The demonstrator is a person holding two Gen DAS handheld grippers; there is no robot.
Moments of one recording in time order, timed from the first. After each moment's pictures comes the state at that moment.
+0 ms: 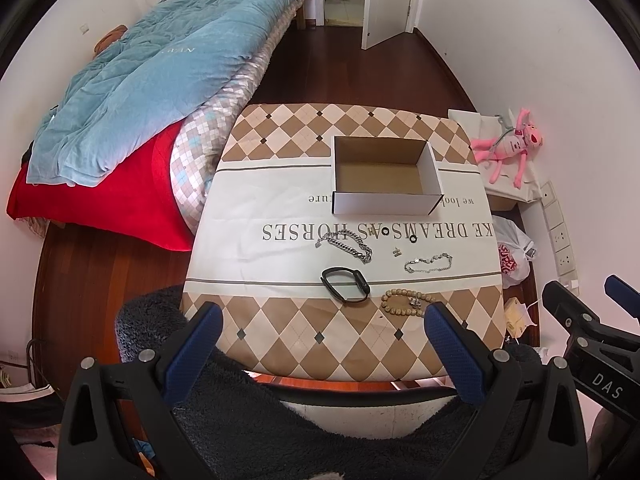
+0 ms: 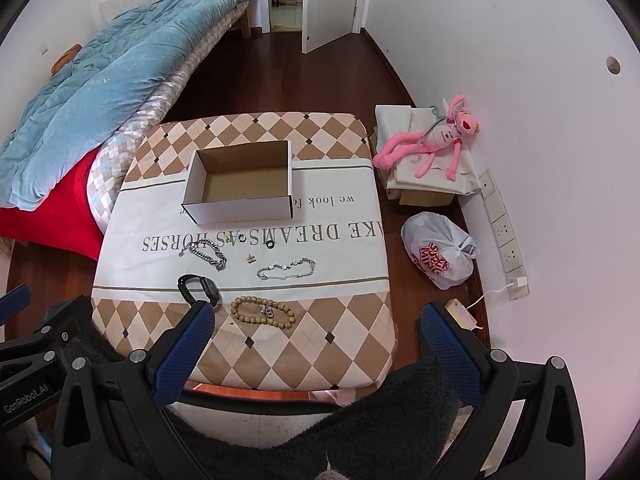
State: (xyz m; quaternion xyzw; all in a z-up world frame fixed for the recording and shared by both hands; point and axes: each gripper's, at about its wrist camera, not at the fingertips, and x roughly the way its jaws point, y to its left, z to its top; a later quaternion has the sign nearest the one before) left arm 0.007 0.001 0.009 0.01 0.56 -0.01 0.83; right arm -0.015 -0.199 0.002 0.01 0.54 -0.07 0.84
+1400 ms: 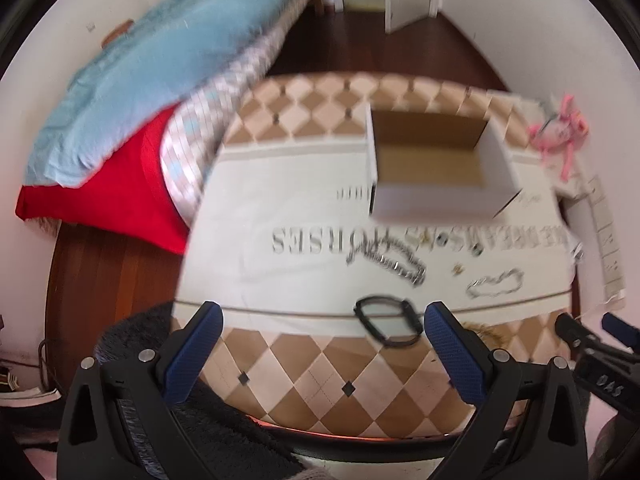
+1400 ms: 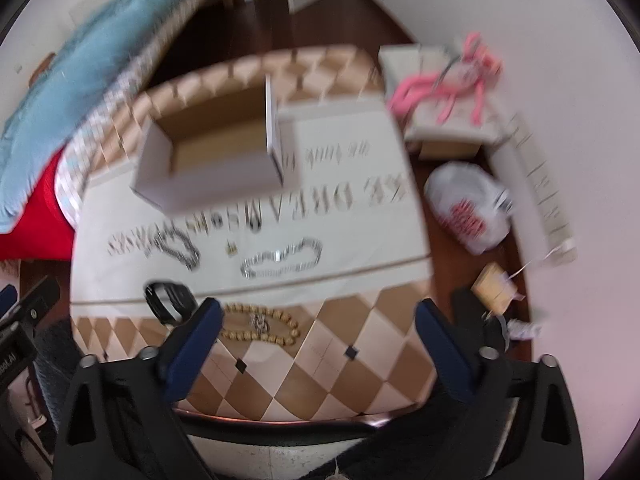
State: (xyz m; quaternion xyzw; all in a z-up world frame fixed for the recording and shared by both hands) left arm 0.072 0.006 -0.105 0.04 0.58 0.03 0.81; right arm 0.063 -0.225 -0.135 0.08 0.62 -0.07 0.78
